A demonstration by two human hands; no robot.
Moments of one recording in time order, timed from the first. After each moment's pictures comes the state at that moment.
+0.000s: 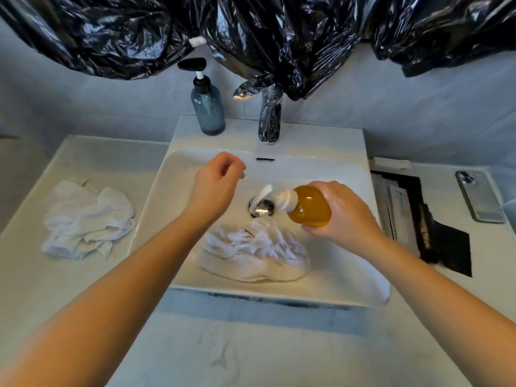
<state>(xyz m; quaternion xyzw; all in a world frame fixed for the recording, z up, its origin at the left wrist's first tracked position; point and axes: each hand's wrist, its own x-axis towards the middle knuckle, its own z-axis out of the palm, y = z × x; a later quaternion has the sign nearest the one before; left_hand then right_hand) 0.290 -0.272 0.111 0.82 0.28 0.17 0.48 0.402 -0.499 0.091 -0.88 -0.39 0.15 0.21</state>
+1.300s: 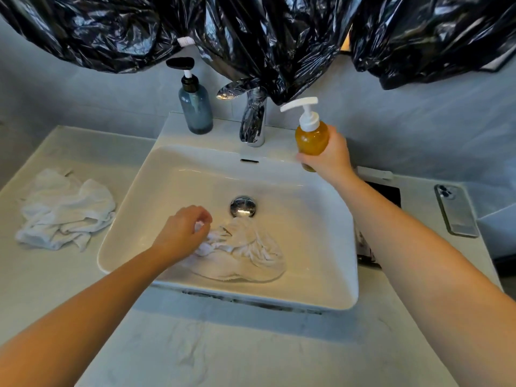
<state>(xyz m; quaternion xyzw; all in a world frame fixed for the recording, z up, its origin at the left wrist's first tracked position) 0.230 -0.271 0.027 0.91 0.27 -0.01 0.31 0.517 -0.450 0.088 -0.86 -0.21 0.11 0.44</state>
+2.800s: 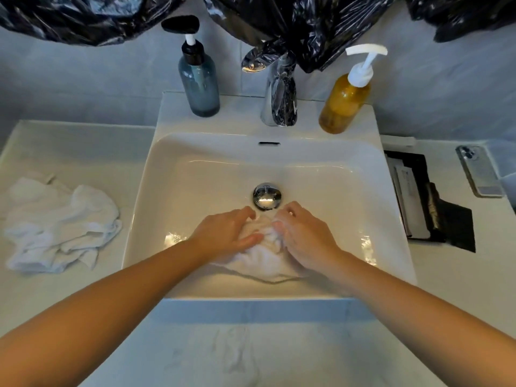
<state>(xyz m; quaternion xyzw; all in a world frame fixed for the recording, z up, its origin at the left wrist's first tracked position) 0.253 -0.243 -0.008 0.96 0.05 -0.14 0.23 0.344 -0.436 0.013 -0.88 -0.40 0.18 0.17</state>
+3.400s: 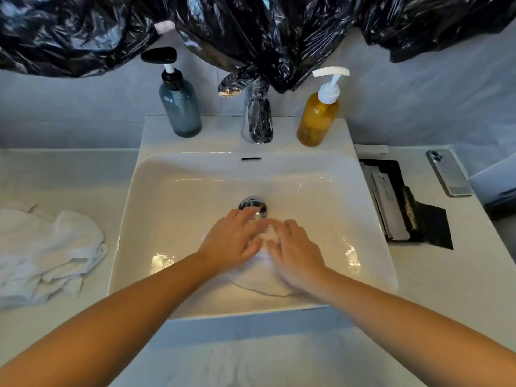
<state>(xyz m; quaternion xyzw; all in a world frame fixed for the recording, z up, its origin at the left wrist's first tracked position) 0.277 -0.266 -0.018 0.98 -0.07 0.01 0.20 0.329 -0.445 0.000 -0.93 -0.28 0.19 0.16</state>
